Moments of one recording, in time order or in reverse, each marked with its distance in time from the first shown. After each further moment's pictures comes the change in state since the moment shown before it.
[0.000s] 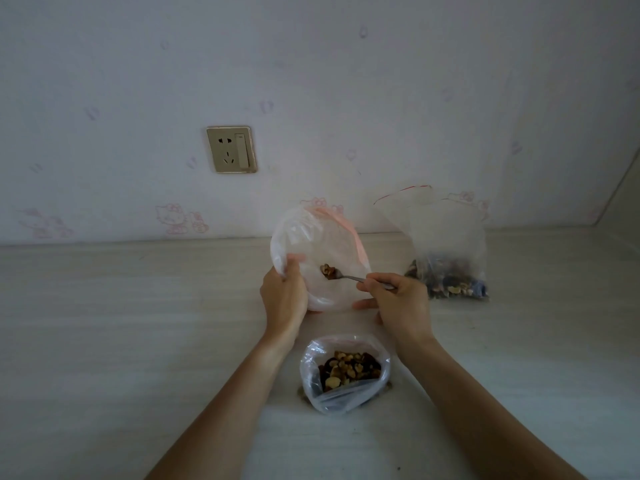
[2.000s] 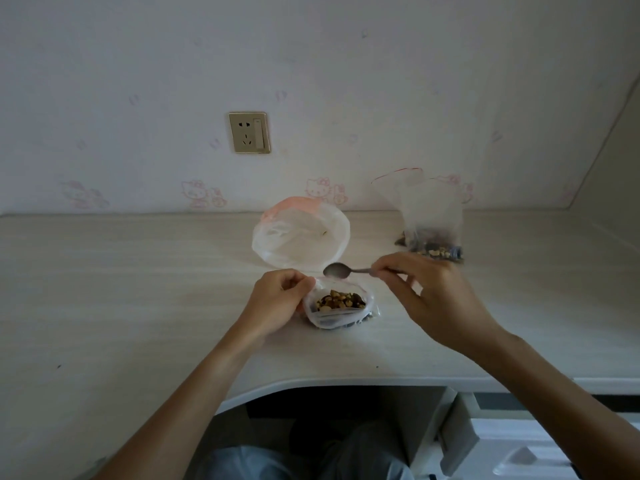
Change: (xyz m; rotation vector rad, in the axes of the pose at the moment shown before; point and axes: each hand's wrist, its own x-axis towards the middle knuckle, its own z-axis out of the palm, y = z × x) left_hand -0.084 0.008 -0.088 0.293 -0.446 0.057; right_hand -0.103 -0.056 -0.089 -0.707 -0.291 -0.915
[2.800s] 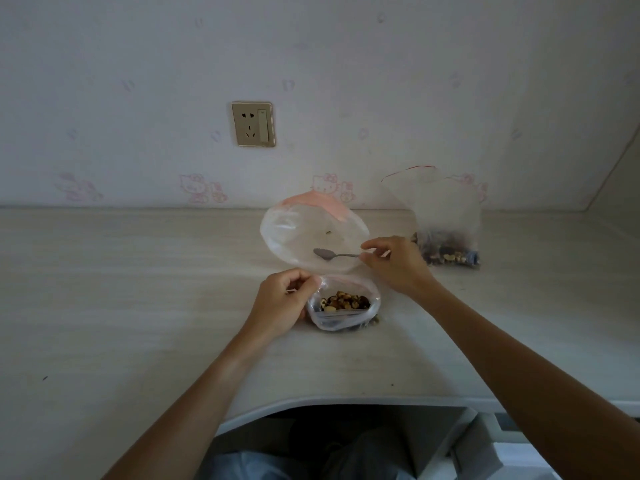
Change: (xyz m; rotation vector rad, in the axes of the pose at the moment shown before) left_hand 0.017 -0.015 0.003 -0.089 0.004 0.073; right_hand 0.075 0.072 0.086 0.144 -0.150 0.617
